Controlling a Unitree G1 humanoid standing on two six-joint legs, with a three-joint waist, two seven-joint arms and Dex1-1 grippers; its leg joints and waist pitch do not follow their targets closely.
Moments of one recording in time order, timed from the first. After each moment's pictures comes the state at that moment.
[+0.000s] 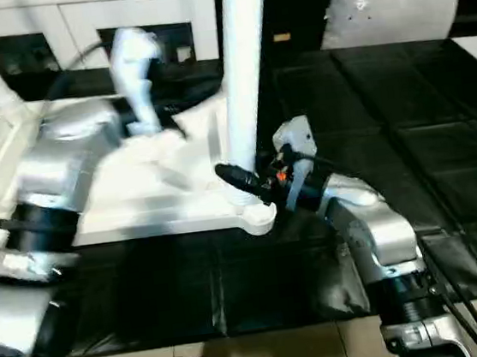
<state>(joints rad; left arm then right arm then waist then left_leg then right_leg) -0.89 0.20 -0.11 0.21 -0.21 0.47 -0.85 -0.42 -0.28 0.05 0.11 0.35 0.35 0.79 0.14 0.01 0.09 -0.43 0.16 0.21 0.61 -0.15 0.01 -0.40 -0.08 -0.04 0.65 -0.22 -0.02</state>
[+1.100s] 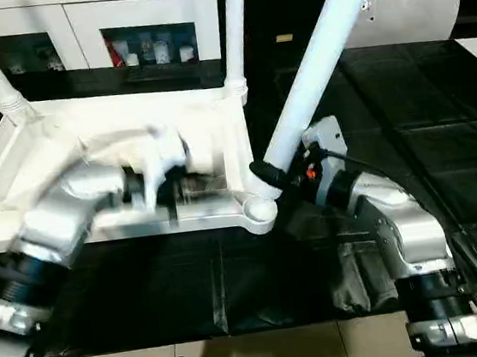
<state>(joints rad) -0.70 0.37 -0.34 0.36 -0.14 0.32 -1.13 -0.39 -0.38 -0.02 0.12 0.36 0.38 0.81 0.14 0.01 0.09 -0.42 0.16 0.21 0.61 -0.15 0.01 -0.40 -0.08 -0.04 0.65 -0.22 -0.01</state>
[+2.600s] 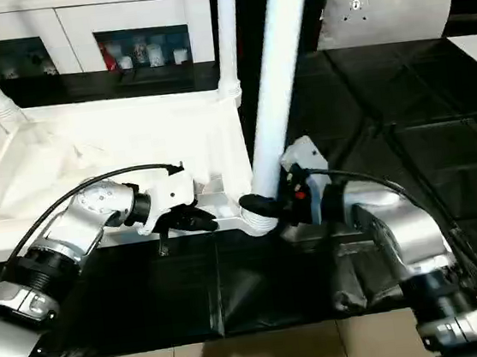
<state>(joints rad) -0.76 0.37 -0.41 0.68 0.06 -0.02 -1.20 -0.44 -0.46 0.14 0.16 0.33 0.47 0.94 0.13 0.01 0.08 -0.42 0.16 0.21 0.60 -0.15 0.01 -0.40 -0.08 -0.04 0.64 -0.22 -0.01</state>
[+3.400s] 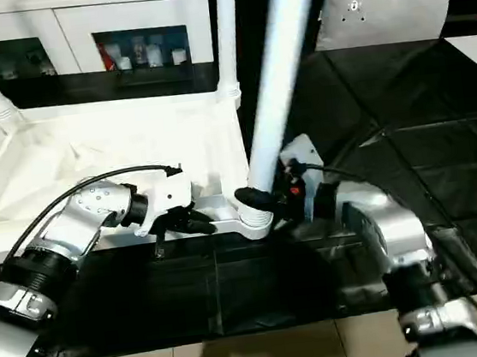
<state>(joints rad) -0.76 0.38 -0.41 0.68 0.06 -0.03 -1.23 -0.42 -0.36 0.06 0.31 0.37 0.37 0.94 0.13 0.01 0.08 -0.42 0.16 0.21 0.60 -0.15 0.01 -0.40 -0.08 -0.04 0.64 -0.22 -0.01</state>
